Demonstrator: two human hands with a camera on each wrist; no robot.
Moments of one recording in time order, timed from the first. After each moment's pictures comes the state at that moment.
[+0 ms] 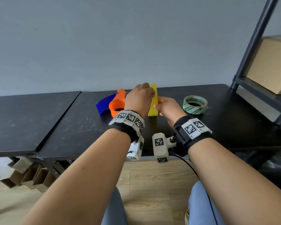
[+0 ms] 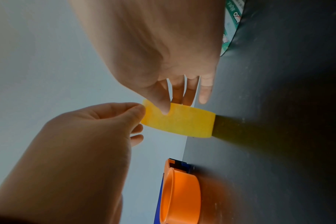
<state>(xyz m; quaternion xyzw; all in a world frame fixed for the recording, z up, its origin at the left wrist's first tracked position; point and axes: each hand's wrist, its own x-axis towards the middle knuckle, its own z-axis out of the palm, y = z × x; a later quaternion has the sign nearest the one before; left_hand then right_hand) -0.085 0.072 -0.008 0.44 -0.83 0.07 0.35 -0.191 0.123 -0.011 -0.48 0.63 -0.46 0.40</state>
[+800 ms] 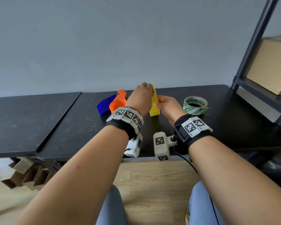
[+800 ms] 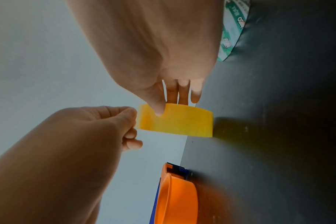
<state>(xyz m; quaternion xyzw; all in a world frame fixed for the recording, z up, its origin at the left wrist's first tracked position) -0.090 0.066 0.004 0.47 -0.84 0.01 0.26 -0.196 0.114 -0.015 -0.52 0.62 -0.46 0.36</state>
